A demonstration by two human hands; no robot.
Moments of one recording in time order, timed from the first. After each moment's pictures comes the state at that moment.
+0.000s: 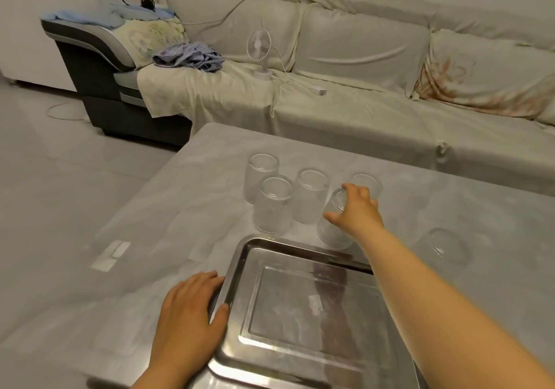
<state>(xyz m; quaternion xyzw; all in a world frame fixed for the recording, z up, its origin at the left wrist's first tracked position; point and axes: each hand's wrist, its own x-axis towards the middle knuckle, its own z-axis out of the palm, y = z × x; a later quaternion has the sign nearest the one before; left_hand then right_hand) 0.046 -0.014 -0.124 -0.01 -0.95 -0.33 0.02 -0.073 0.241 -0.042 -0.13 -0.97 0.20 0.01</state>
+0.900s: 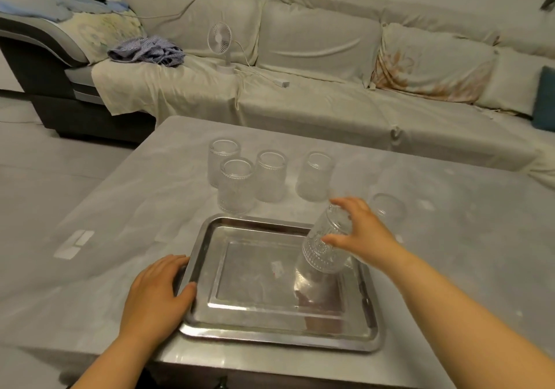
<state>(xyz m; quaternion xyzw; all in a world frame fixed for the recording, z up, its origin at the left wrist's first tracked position) 0.062 -0.011 -0.108 0.00 -0.94 -0.34 -0.01 0.053 0.286 -0.027 -0.03 -0.96 0.27 0.03</state>
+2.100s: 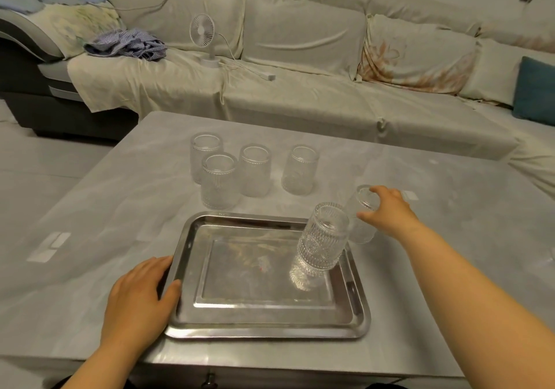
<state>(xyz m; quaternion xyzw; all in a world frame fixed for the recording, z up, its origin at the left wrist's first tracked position) 0.069 -0.004 -0.105 -0.01 -0.95 -0.31 0.01 0.037 0.360 -0.026 -0.24 -0.95 0.20 0.03</state>
